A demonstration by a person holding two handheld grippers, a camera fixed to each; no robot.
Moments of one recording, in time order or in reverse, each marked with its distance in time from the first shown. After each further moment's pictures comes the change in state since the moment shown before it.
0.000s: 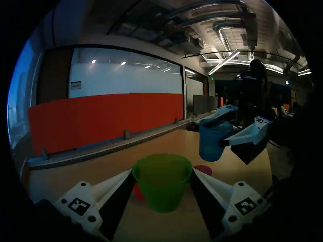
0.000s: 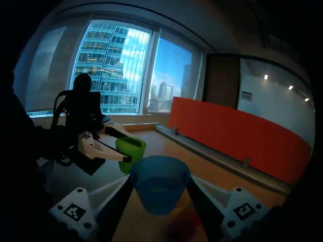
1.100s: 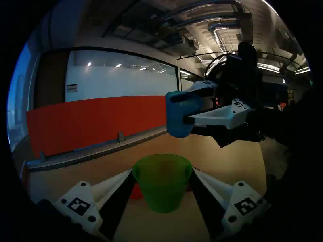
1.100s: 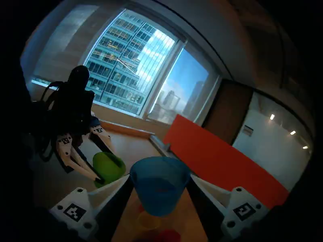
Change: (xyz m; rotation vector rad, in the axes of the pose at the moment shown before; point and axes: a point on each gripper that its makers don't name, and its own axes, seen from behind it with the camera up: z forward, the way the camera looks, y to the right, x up) left arm 0.008 0.034 -0.011 -0.036 0.014 0.013; right arm 0.069 0.028 0.024 -0.020 0.050 -0.321
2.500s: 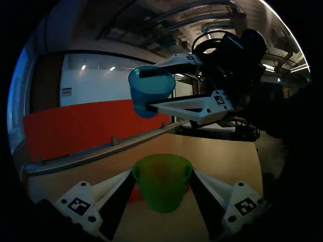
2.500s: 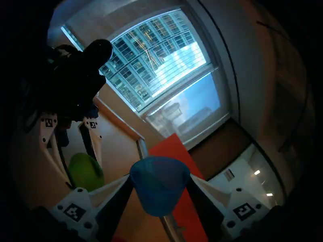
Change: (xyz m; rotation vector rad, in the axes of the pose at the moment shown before) left arm 0.011 0.022 0.002 -0.050 0.021 0.022; right arm 0.053 0.035 0.038 -0.057 0.036 -0.476
